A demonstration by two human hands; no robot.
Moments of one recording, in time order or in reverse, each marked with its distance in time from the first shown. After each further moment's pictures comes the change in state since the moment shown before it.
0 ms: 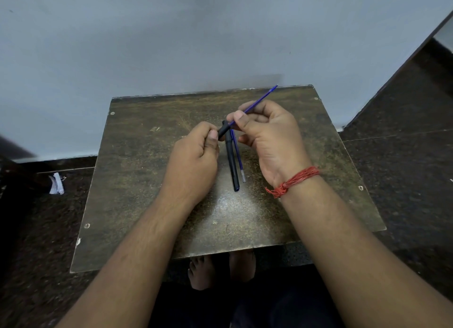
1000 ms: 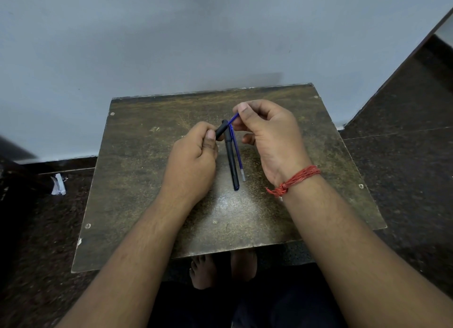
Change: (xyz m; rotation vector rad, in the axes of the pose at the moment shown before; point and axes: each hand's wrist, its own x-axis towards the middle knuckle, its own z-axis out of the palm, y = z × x) left_hand -0.001 0.001 -0.001 -0.021 -0.004 -0.011; right_hand 0.002 0.002 -0.004 -0.221 0.036 -0.075
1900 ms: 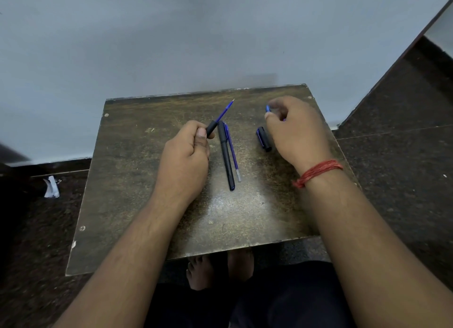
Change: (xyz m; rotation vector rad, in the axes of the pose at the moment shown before) left_hand 0.001 -0.001 -0.001 -0.038 0.049 -0.051; right_hand 0.016 -0.008 -0.042 -0.846 0.131 -0.087
